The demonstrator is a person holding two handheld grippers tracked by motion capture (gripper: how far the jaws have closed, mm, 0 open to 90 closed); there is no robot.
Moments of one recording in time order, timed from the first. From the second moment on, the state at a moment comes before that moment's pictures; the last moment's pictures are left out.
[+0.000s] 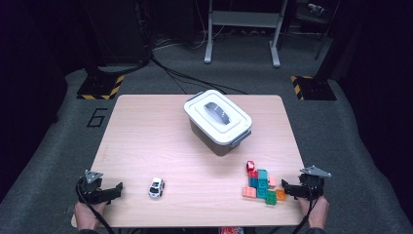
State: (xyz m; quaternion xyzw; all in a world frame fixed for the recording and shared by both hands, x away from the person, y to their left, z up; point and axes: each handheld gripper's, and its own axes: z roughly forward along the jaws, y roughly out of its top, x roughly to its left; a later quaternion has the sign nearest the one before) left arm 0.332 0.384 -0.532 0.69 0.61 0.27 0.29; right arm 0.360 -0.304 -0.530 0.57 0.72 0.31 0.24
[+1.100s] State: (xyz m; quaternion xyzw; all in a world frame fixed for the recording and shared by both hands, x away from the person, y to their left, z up) left arm 0.329 0.238 -0.497 0.76 0.52 0.23 0.32; right arm 0.359 -0.303 -0.529 0.57 0.72 0.31 0.25
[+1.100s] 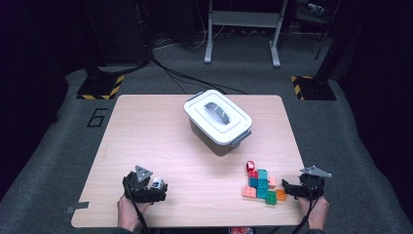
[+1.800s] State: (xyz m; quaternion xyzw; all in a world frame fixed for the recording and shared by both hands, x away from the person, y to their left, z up) left arm 0.327 0.233 -0.522 0.76 0.52 0.23 0.32; right arm 0.359 -0.304 -0.529 0.57 0.72 0.31 0.25
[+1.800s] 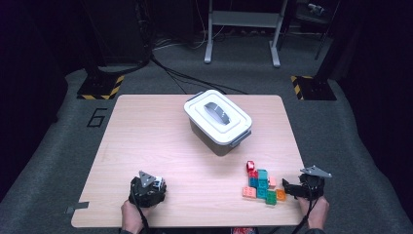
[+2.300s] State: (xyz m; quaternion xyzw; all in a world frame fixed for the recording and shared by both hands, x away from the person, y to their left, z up) left arm 0.330 0.242 -0.518 0.75 0.52 0.25 0.33; right arm 0.359 -0.303 -0.529 0.57 0.72 0.31 0.26
